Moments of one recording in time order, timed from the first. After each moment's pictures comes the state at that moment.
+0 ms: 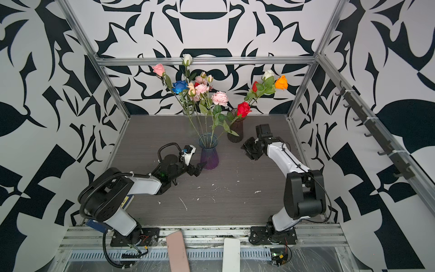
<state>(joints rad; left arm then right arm) -0.63 1.59 0.51 0.83 0.17 -0.05 0.11 1.53 1.13 -0.64 -0.29 0.94</state>
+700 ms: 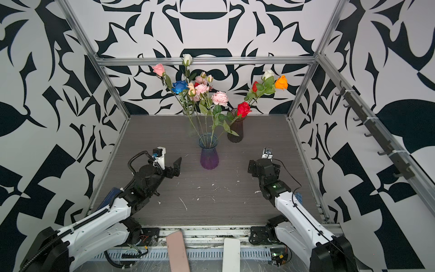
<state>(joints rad) -0.63 0.88 0.34 0.28 -0.35 -0.21 0.31 0.90 0.42 -0.13 0.45 0.31</state>
